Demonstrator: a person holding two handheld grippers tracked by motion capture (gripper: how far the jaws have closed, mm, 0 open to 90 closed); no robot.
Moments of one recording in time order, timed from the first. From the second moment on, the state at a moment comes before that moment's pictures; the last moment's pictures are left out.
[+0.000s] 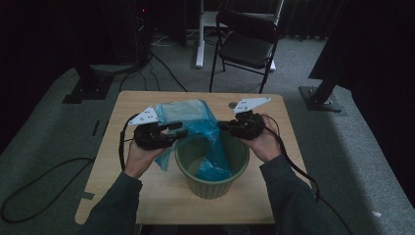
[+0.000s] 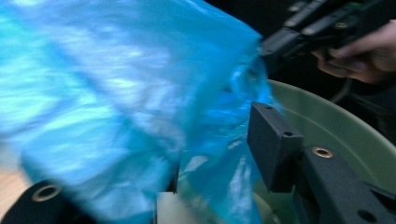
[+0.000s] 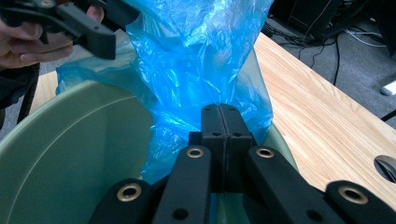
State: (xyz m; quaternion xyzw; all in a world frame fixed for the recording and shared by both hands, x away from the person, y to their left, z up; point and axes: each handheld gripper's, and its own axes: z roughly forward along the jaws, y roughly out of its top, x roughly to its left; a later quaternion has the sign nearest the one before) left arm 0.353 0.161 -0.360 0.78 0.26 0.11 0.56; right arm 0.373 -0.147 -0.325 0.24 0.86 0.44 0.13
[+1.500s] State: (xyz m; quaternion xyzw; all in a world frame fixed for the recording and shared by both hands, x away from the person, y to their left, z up) left arm 0.380 0.148 -0.367 0.78 0.36 0.15 0.49; right arm 0.369 -0.206 -0.342 0.29 0.85 0.43 0.12
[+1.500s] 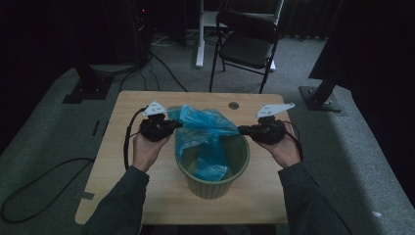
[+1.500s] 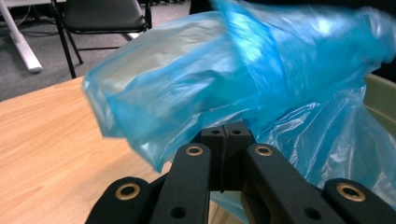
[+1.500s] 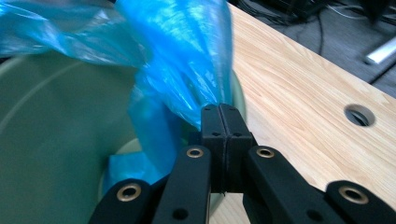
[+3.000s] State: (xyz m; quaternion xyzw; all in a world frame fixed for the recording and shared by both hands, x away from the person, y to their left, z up) left arm 0.380 0.133 -0.362 0.81 0.31 0.15 0.48; right arm 0.412 -0.164 -0.310 0.32 0.83 0.43 0.14
